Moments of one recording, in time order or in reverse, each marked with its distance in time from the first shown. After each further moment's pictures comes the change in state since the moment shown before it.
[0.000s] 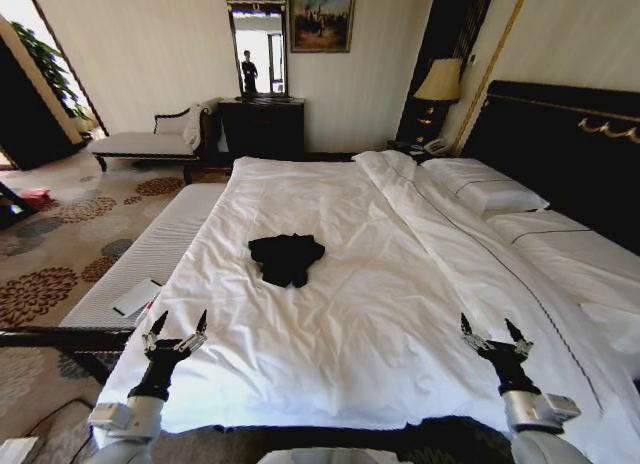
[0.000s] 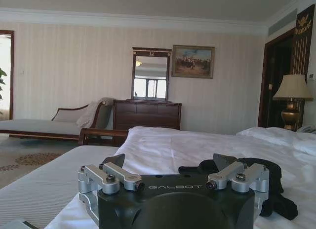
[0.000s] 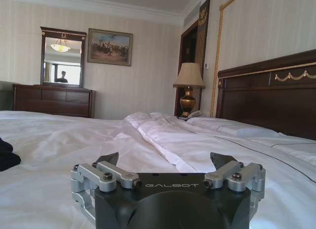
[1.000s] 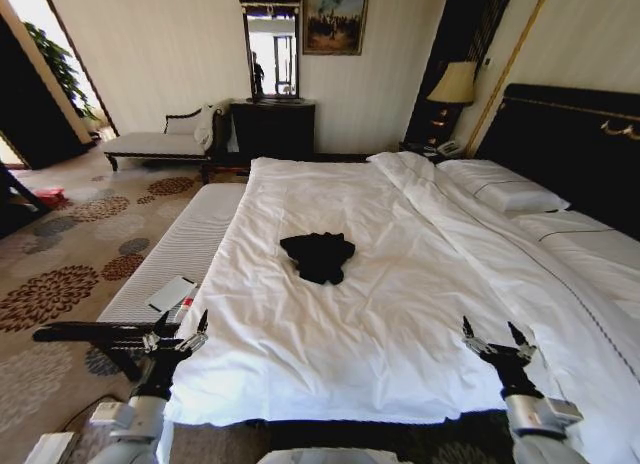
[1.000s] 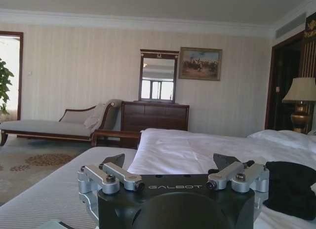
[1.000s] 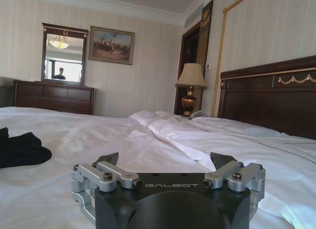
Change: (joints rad) left arm -0.007 -0.010 0.012 -0.003 0.004 0.000 -0.012; right arm -0.008 0.021 0.011 -0.002 -0.034 0.008 0.011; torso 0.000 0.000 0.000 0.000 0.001
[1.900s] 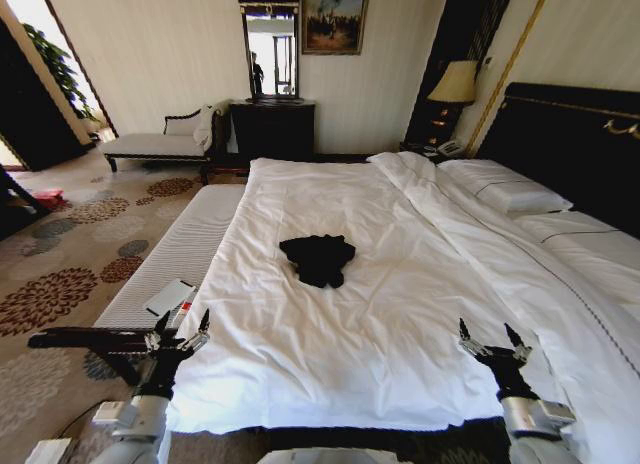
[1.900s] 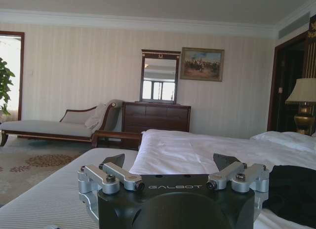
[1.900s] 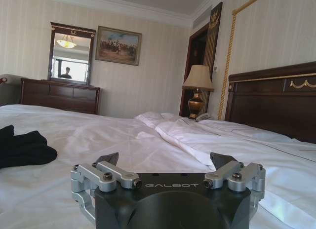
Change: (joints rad) left arm -0.007 -0.007 0.005 -0.001 0.007 0.005 -0.005; right arm 0.007 0.003 -0.017 -0.015 -0.035 0.020 -0.013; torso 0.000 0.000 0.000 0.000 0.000
